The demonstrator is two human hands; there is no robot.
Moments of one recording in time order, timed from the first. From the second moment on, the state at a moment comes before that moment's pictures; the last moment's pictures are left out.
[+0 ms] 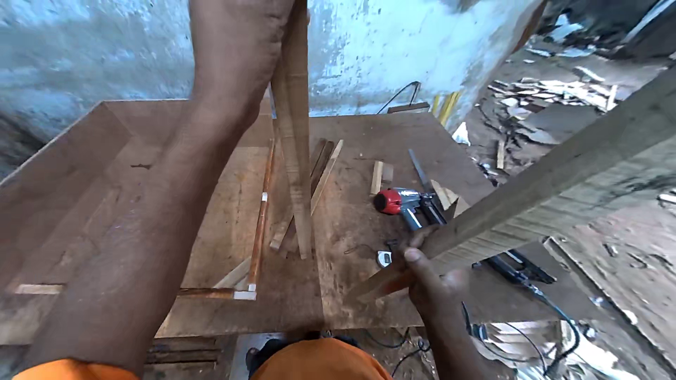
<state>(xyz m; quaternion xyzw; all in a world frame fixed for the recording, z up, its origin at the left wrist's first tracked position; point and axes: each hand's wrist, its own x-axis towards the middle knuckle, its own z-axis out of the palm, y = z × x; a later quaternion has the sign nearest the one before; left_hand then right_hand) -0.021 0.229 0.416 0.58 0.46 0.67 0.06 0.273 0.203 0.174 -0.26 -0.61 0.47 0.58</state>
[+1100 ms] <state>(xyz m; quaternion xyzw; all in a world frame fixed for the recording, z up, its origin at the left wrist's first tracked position) -0.022 0.259 0.372 0.54 0.39 0.74 0.06 0.258 0.252 0.188 -0.14 -0.60 0.53 0.59</state>
